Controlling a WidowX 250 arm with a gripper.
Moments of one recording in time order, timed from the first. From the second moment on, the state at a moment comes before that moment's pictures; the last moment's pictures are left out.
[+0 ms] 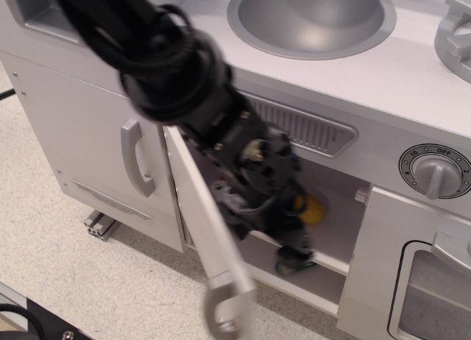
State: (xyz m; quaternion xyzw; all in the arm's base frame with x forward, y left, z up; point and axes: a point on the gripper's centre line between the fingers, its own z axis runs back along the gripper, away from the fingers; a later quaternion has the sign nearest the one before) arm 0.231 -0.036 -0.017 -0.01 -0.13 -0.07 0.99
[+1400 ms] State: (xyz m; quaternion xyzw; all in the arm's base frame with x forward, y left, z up) arm 0.236 0.044 -0.032 0.06 -0.12 0.01 0.99
